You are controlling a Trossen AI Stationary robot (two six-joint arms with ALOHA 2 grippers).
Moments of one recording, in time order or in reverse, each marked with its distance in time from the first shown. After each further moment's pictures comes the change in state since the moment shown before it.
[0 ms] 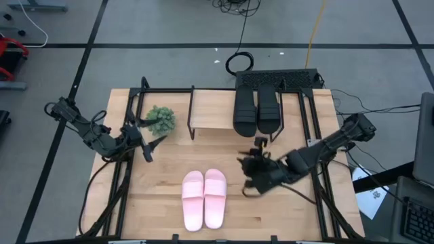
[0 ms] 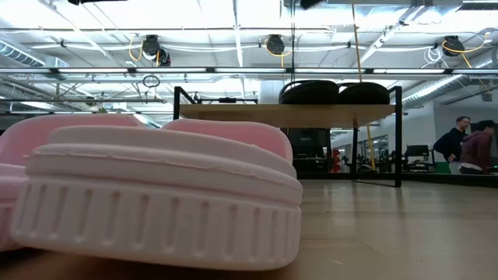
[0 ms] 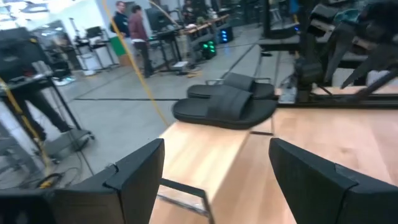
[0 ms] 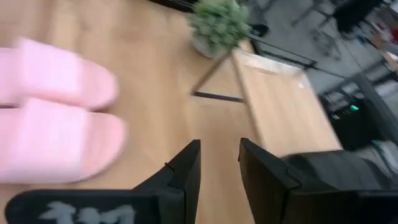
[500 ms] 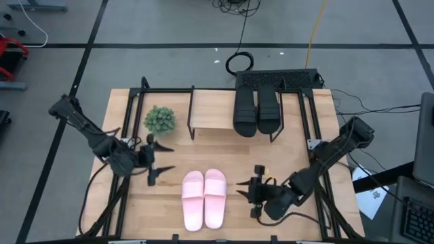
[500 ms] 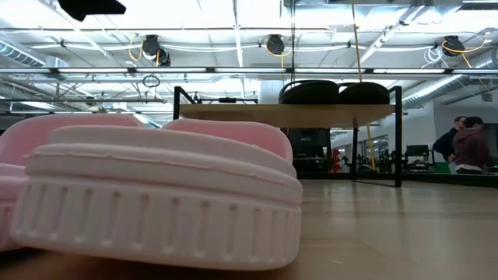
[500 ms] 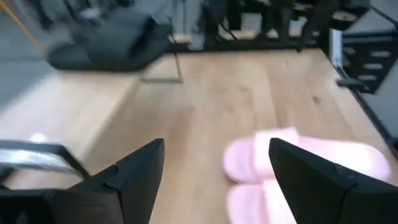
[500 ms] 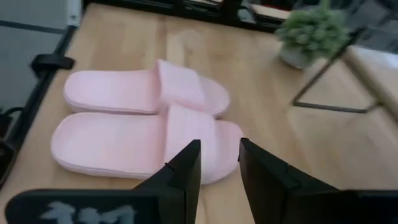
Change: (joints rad) left arm -0.075 0.199 0.000 -0.100 0.309 -0.304; right arm 0.209 0.057 -0.241 0.458 -0.055 0.157
